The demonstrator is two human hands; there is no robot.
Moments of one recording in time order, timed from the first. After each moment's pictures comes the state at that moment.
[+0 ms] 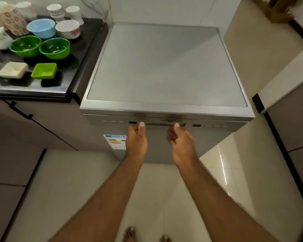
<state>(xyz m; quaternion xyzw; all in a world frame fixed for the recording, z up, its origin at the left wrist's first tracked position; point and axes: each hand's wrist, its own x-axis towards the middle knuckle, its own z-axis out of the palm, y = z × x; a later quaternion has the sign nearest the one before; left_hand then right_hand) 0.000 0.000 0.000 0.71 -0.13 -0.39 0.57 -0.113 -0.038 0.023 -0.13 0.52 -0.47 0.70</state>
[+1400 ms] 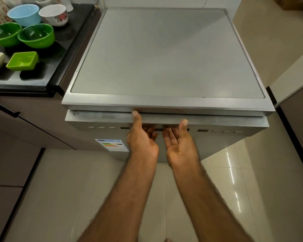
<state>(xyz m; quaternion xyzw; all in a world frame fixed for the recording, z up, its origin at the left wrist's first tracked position) -0.030 -0.035 -0.001 0.51 0.17 -0.46 0.71 -0.117 -0.041 0.000 0.02 0.46 -0.48 0.75</state>
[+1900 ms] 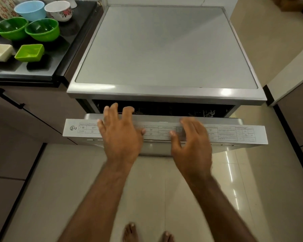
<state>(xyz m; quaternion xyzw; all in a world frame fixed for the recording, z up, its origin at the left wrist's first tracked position) -0.002 0.048 0.033 0.86 -0.47 -0.02 0.19 -0.173 0.015 0.008 -0.75 0.55 -0.32 0.17</state>
